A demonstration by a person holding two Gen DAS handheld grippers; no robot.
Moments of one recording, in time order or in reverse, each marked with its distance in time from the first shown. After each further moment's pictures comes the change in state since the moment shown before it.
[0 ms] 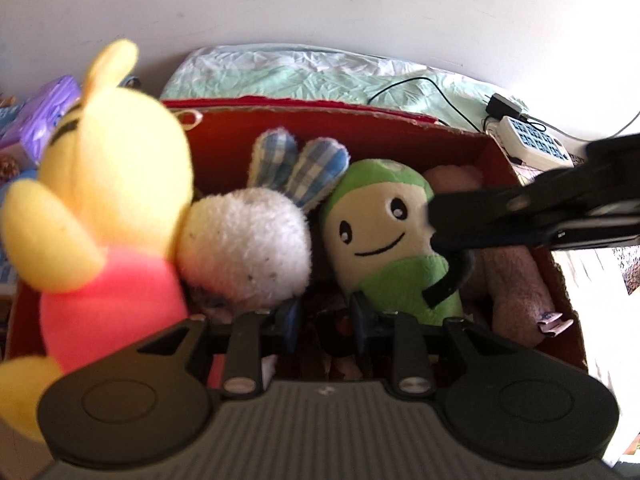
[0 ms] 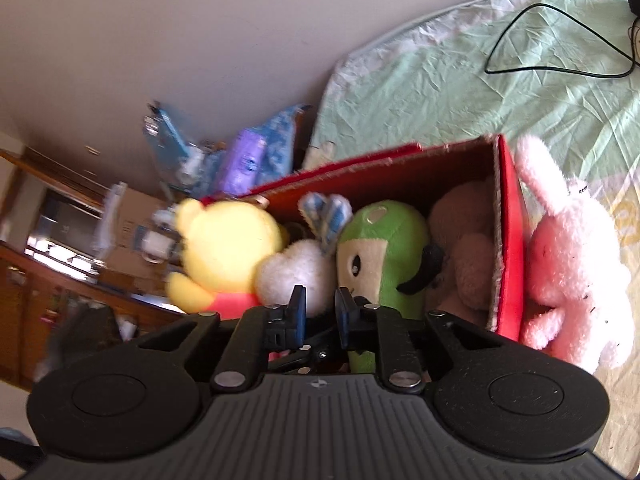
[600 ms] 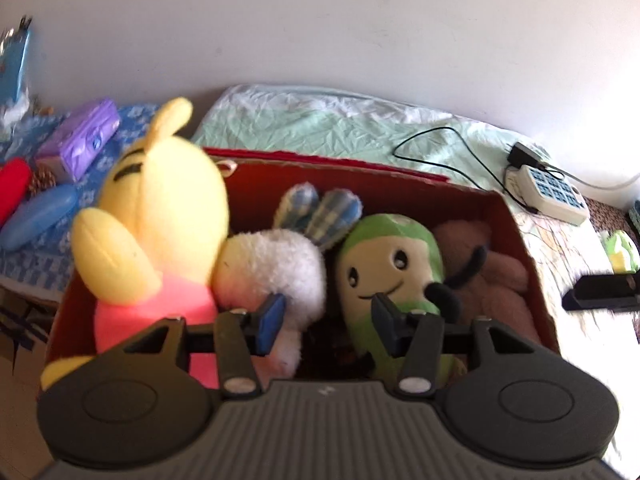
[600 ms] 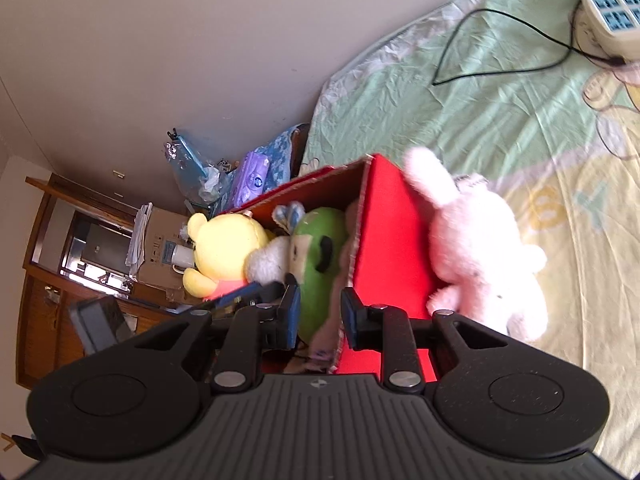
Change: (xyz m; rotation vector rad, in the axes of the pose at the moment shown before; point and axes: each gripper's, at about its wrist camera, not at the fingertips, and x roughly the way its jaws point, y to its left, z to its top) left arm -0.022 -0.001 0.008 -0.077 -0.115 0.071; right arm -0.070 -0.063 -0.008 0.067 -0.018 0.074
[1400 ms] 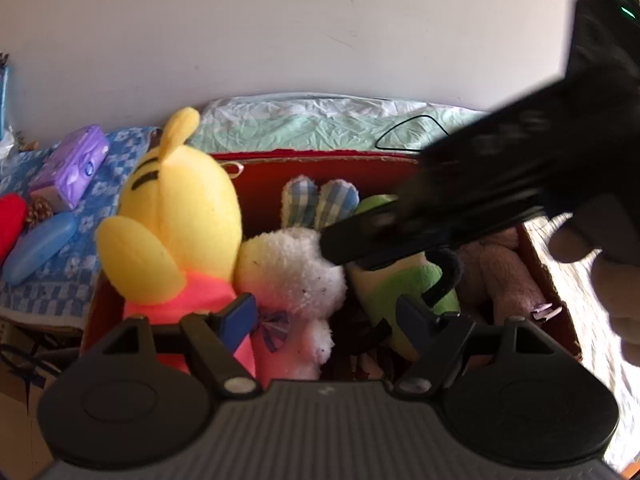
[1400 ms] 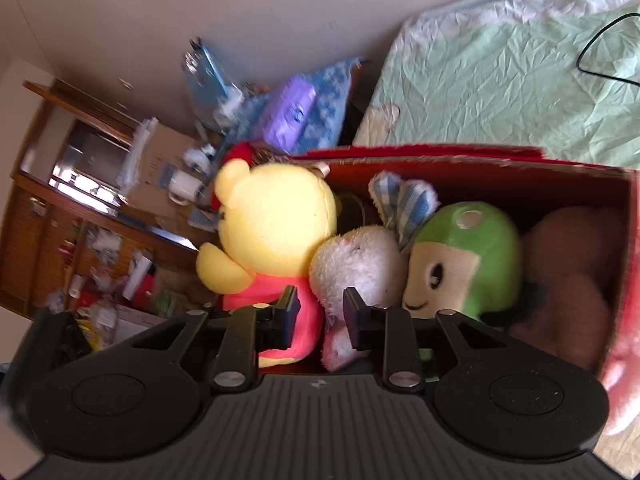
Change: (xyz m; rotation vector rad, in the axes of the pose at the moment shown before) left arm -0.013 0.008 -0.012 0.146 -0.019 -0.045; right arm 0.146 0.097 0.019 -0.199 0.212 -0.037
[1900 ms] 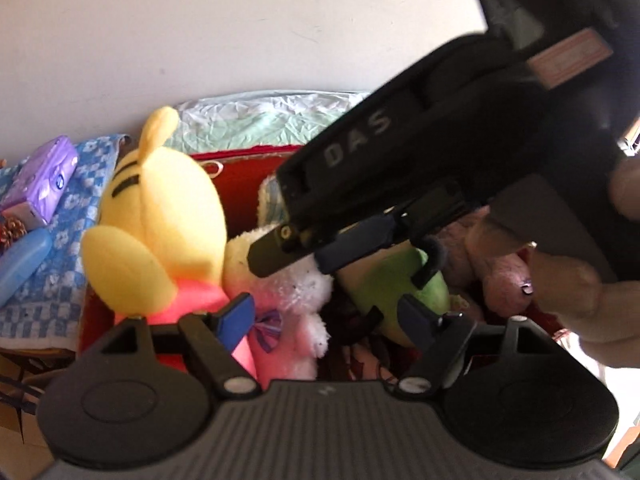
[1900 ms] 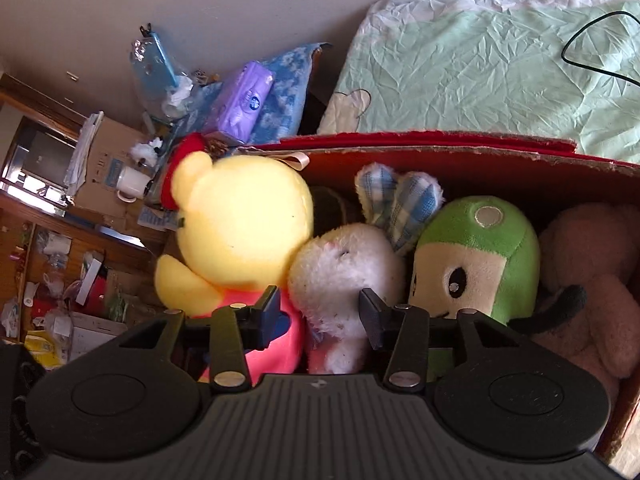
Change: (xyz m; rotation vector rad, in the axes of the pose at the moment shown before) left arm -0.006 0.011 -0.004 0.070 0.000 -0.096; right arm 0.031 0.014 0.004 0.038 0.018 -0.168
